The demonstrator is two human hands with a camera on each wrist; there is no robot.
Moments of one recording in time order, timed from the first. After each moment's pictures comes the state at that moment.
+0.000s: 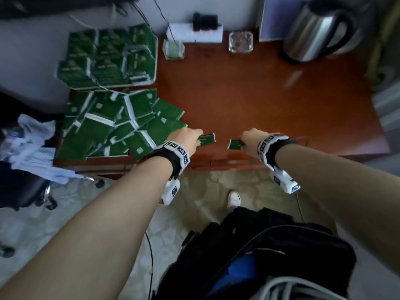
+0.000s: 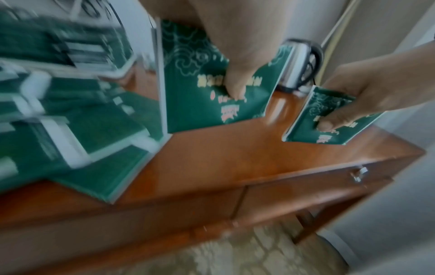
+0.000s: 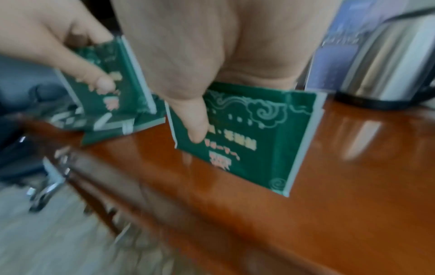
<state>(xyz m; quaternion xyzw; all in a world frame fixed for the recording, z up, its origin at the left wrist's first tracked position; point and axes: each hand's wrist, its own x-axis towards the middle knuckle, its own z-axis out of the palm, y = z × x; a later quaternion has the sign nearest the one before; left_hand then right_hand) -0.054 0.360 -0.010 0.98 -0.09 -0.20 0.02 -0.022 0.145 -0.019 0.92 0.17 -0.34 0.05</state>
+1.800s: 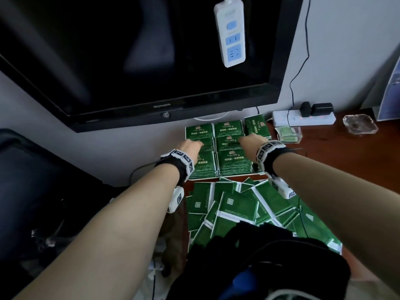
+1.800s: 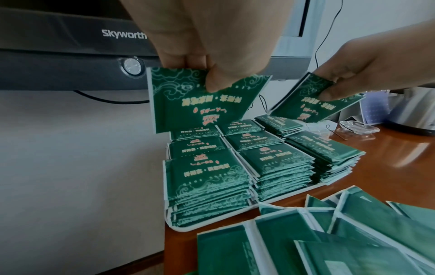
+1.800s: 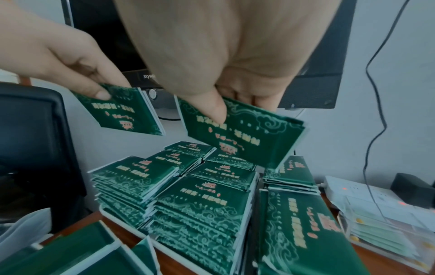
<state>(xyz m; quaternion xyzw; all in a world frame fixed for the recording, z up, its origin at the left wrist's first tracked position) 0.189 0.828 0.070 0.98 -0.07 -0.15 -0.05 0.211 0.617 0.060 0.97 0.17 -0.16 0.02</state>
